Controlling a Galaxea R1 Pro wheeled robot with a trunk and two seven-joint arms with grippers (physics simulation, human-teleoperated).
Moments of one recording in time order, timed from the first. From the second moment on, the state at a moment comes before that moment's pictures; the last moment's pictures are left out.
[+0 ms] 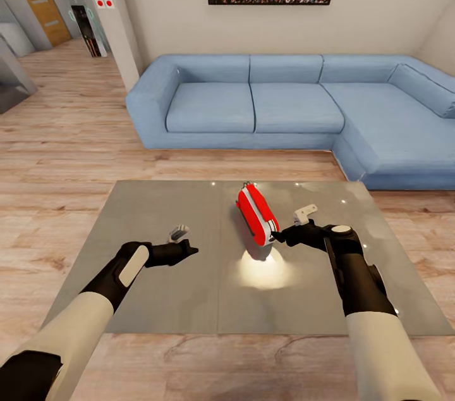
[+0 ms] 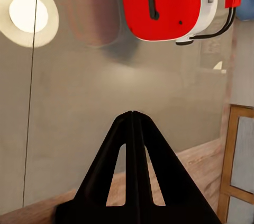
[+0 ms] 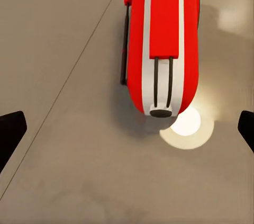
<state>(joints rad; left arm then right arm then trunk) -0.85 0.06 -0.16 -0.65 0.66 0.74 -0.37 -0.72 0.04 -0.16 -1.22 0.52 0.63 0.73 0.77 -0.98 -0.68</state>
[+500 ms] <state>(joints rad) -0.85 0.06 -0.18 -0.65 0.66 0.74 -0.37 -0.72 0.03 -0.16 -1.22 0.53 0.62 0.72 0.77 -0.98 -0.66</state>
